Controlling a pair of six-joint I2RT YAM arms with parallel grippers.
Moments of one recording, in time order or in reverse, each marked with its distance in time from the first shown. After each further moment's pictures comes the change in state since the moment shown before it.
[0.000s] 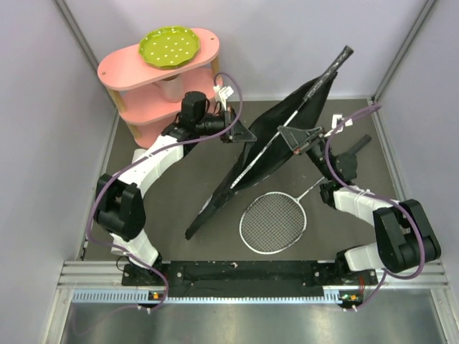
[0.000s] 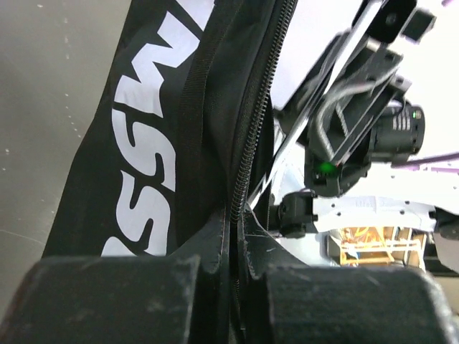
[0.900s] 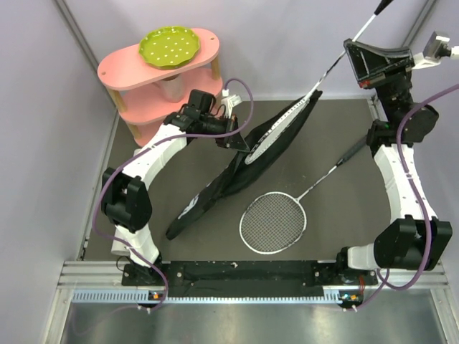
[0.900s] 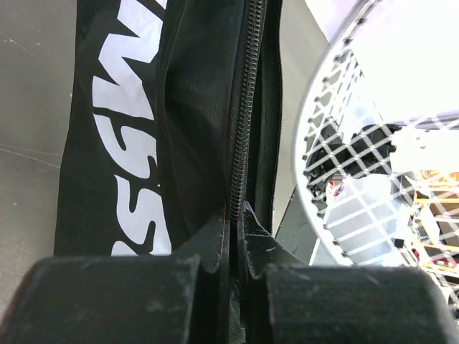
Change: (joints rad) left arm 0.003 0.090 0.190 -0.503 -0.051 0.466; right arm -0.361 -0.012 0.766 -0.168 -0.214 0.252
